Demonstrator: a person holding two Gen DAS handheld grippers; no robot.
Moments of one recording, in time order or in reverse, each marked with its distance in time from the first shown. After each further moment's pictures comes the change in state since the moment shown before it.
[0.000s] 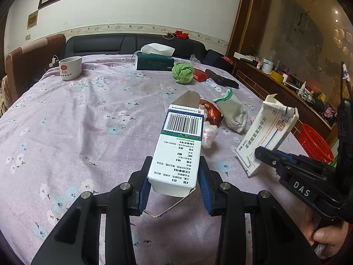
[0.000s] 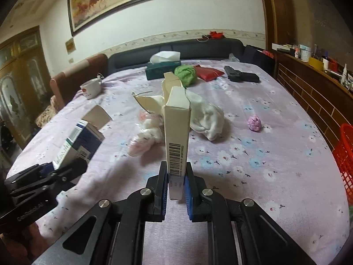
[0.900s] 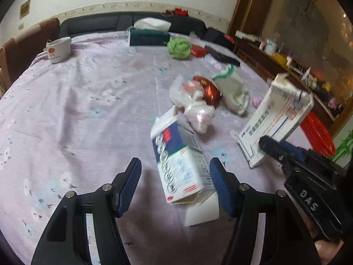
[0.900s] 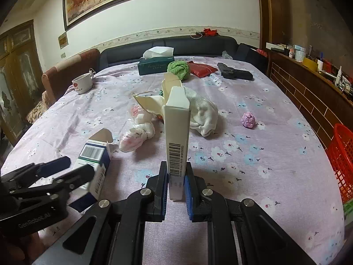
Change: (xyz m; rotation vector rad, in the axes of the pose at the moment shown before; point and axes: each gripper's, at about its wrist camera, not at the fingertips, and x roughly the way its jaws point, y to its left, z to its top) left arm 0.036 -0.015 0.003 0.007 0.178 0.019; right arm 0.003 0.003 -0.001 -0.014 0.016 -0.059
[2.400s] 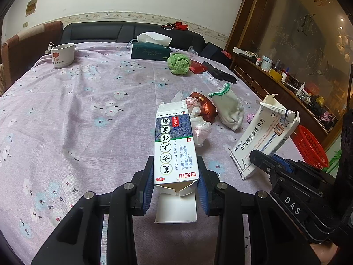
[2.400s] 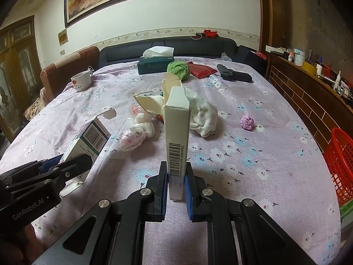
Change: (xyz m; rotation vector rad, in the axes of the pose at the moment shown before) left arm -0.018 0.006 -0.002 -0.051 -0.114 -0.055; right arm 0.000 0.006 0.000 -0.021 0.000 -0.023
